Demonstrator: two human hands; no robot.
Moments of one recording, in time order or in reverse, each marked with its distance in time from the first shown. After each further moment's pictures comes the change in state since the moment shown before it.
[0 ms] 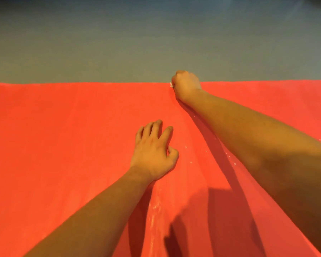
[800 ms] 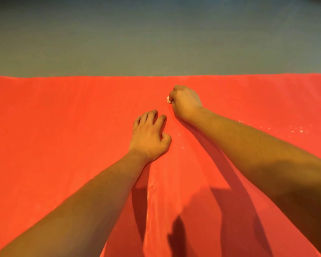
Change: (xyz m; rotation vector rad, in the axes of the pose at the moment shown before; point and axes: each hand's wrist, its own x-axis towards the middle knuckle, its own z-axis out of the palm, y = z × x) left_hand 0.001 -0.001 -0.002 -0.044 0.029 0.000; right_hand -0.099 -0.017 -0.017 0.138 -0.030 -0.082
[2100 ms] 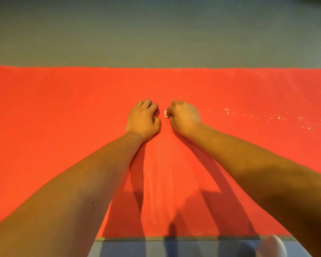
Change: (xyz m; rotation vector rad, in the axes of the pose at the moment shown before) left_hand 0.005 -0.007 0.000 -0.037 0.068 0.061; right_hand -0.102 -0.035 -0.024 0.040 -0.091 0.057
